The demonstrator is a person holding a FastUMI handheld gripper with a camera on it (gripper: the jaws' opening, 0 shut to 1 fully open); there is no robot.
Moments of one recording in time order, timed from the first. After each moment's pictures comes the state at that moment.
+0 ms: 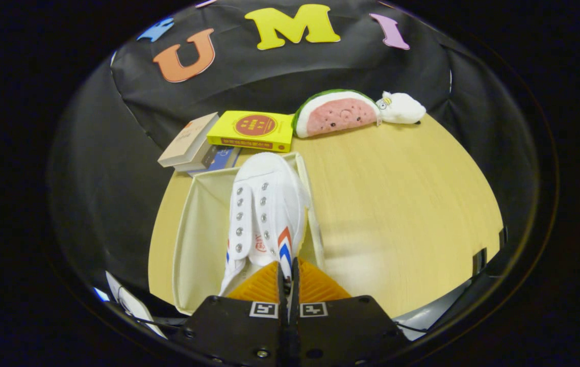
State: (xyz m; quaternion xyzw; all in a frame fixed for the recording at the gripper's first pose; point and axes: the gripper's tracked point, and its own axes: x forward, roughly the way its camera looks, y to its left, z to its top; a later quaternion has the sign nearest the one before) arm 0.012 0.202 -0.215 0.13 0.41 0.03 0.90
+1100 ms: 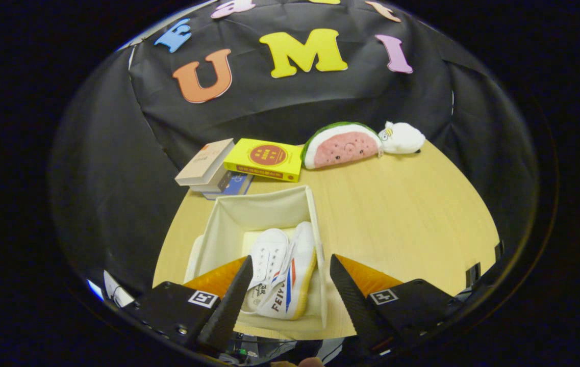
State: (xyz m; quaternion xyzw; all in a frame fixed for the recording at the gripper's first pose) arm -0.003 0.188 -0.153 0.10 0.30 0.04 0.95
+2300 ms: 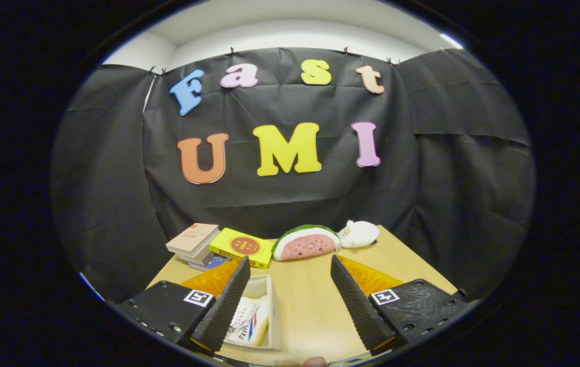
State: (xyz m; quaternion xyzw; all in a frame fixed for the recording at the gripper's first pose) arm -0.048 0.105 -0.030 0.07 0.05 -0.03 1.00
